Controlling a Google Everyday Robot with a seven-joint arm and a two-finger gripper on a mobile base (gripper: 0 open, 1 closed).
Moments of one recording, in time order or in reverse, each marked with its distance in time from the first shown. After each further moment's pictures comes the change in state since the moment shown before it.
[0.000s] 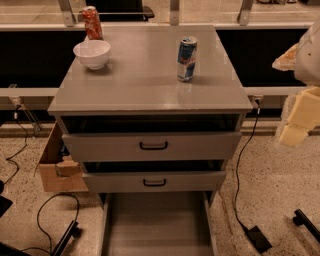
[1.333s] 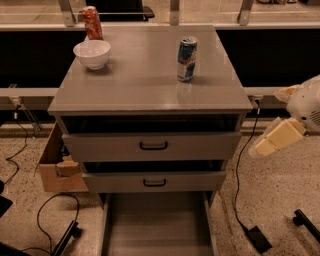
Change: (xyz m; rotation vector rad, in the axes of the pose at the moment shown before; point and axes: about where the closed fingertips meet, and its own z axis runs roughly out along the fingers) arm 0.031 -0.027 0.094 0.061 -0.302 0.286
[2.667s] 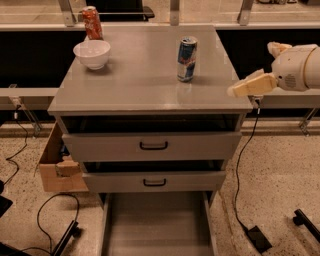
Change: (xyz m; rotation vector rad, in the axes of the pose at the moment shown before) arm -0.081 -0.134 0.022 0.266 -0.477 0.044
